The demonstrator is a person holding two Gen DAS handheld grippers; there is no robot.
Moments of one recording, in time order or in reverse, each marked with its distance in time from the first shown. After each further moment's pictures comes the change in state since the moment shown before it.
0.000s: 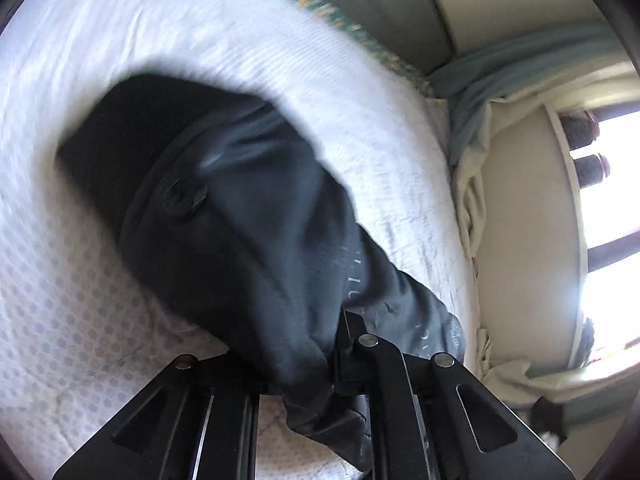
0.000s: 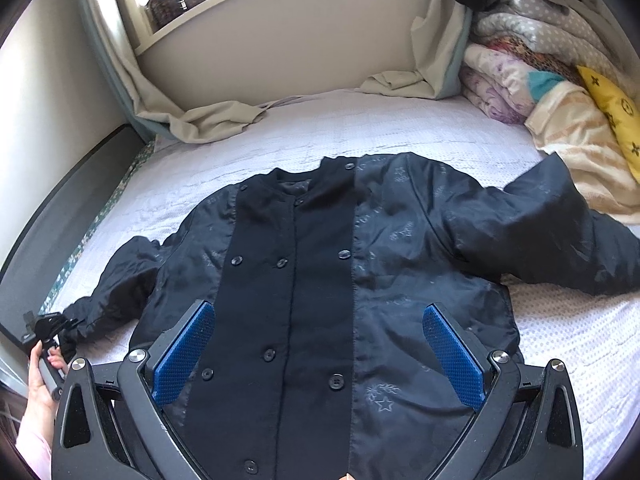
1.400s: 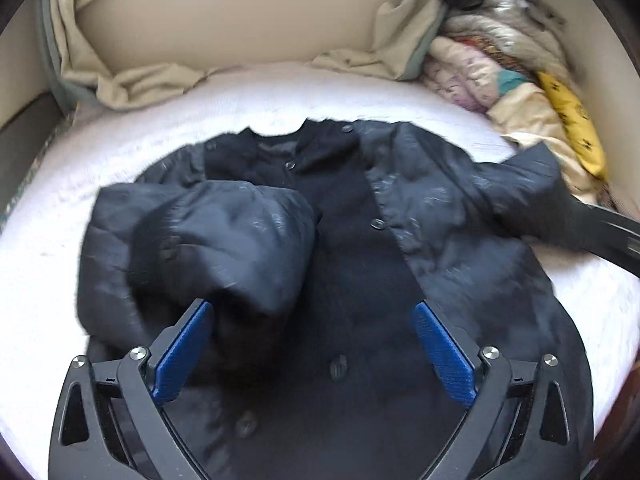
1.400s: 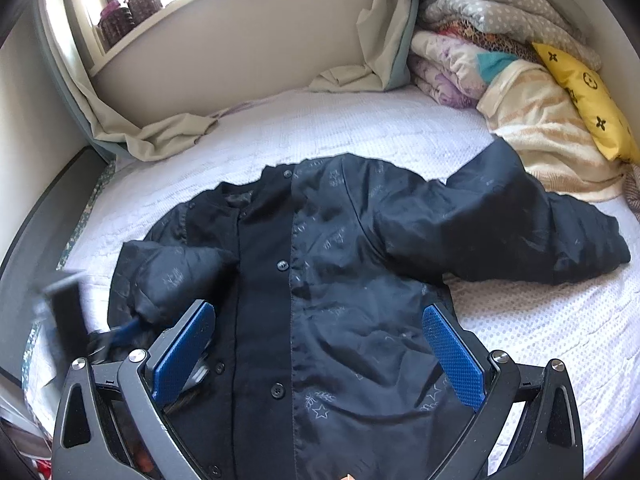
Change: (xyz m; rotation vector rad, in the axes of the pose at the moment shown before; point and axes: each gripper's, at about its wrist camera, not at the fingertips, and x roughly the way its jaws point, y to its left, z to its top) left arm -0.002 -0.251 -0.421 1.359 0.222 -0.004; right arm -0.007 -0.046 0.016 0.094 0.024 -0.111
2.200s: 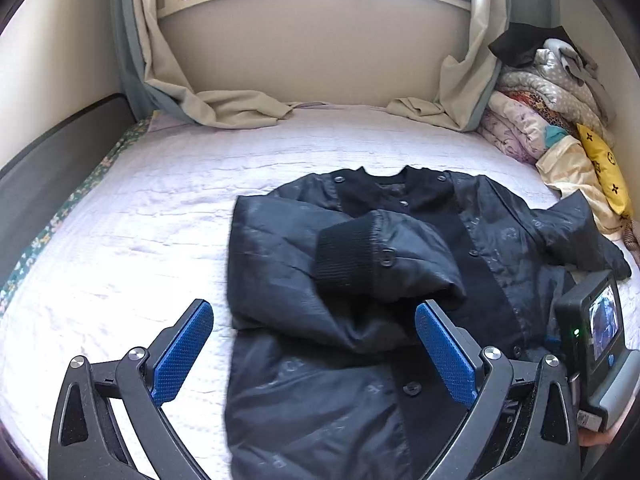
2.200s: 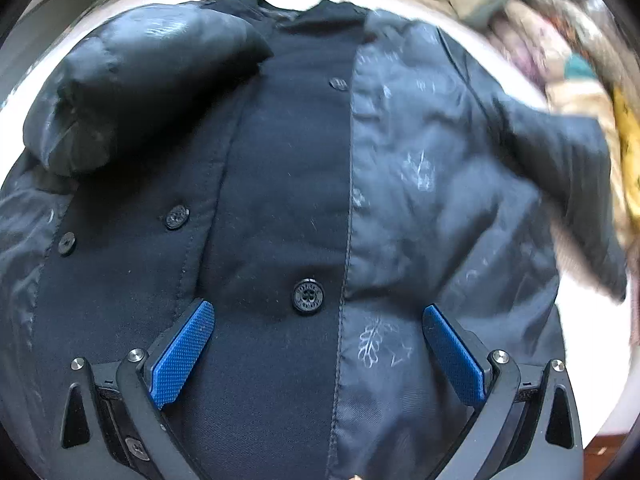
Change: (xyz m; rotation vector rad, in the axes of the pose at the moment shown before) left arm -0.065 0.105 -0.020 -0.121 -0.127 0.170; right arm 0.114 0.066 -0.104 -0.335 0.346 -0.210
